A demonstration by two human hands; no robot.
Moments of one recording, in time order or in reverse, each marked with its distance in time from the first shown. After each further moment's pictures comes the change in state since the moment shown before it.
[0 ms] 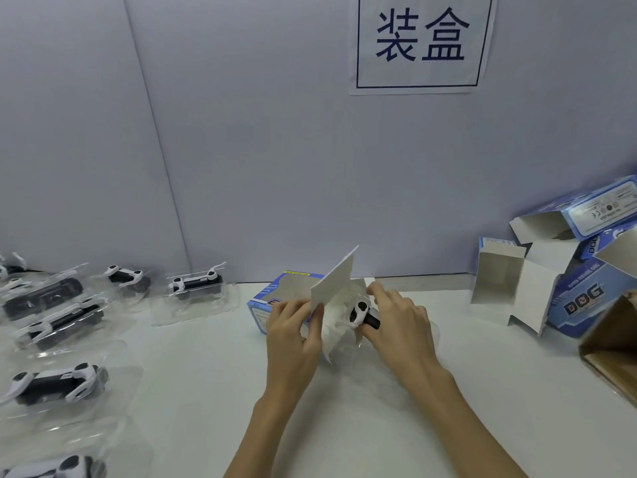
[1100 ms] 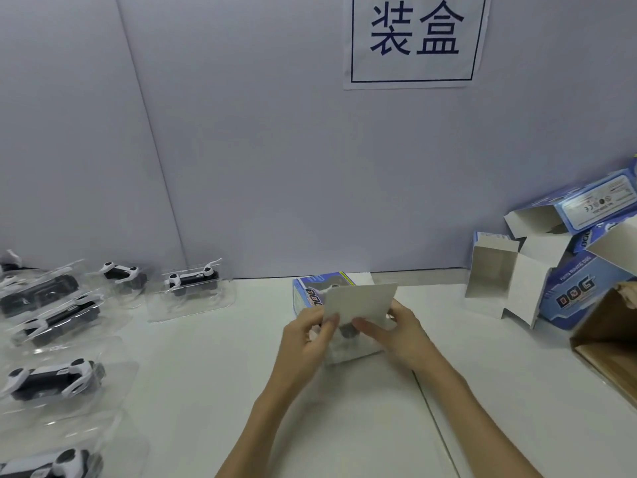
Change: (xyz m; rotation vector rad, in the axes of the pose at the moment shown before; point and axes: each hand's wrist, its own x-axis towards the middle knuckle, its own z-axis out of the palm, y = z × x) left_hand -0.008 0.006 0.002 -0.367 -0.342 -0.268; right_hand -0.001 0.048 0.032 0.980 -0.237 0.089
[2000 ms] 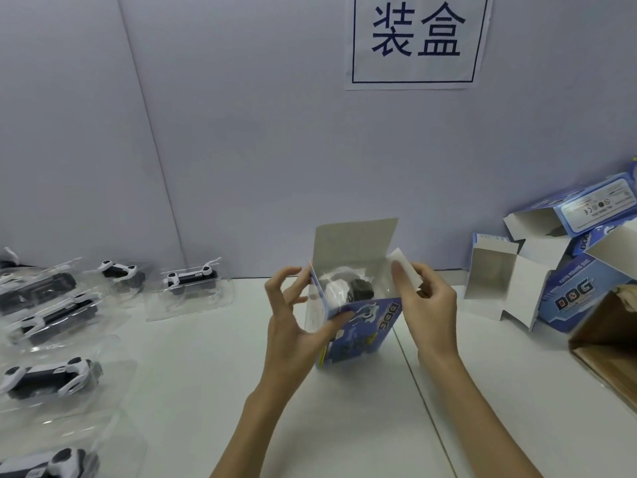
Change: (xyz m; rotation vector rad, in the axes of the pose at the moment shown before) left_hand 0.004 0.028 -0.008 -0.003 0.175 0.310; right_hand -0.015 -0.063 -0.005 0.178 0.566 -0.180
